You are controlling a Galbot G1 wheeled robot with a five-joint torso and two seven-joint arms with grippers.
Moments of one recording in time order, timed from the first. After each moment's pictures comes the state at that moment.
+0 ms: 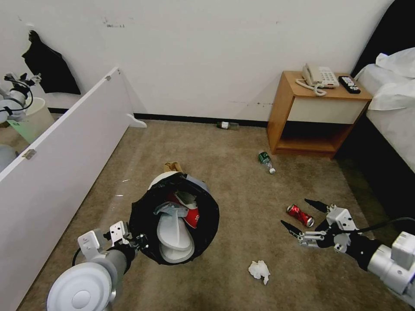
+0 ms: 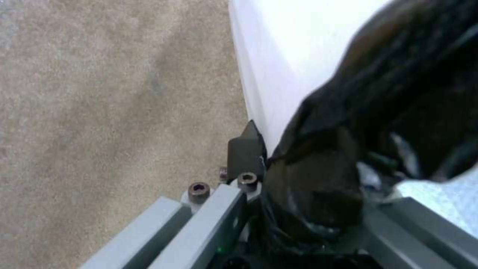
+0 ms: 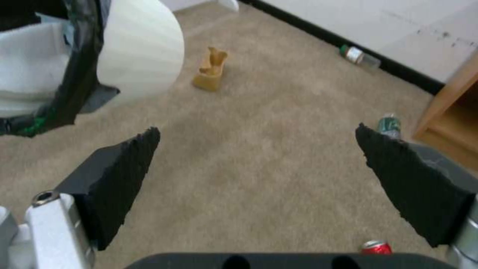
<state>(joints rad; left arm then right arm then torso) 1.52 -1.24 -0.54 -2.37 -1.28 0.74 -0.86 -2.22 0.46 1.13 2.31 0.83 -0.06 -0.14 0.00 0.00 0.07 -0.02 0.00</state>
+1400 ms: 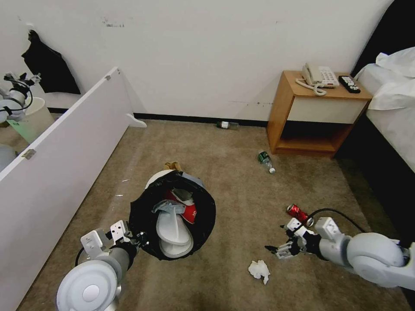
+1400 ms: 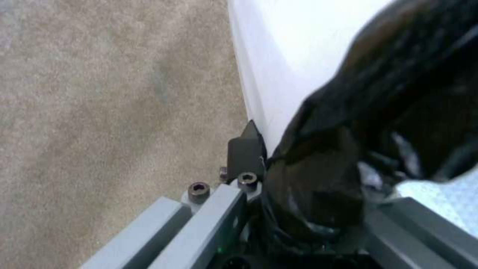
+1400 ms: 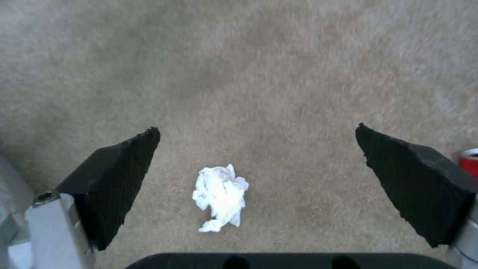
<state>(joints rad) 1.50 -1.32 -0.54 -2.32 -1.19 0.74 -0.81 -2.64 -0.30 1.27 2.00 1.20 -0.13 0.13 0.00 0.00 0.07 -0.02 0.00</state>
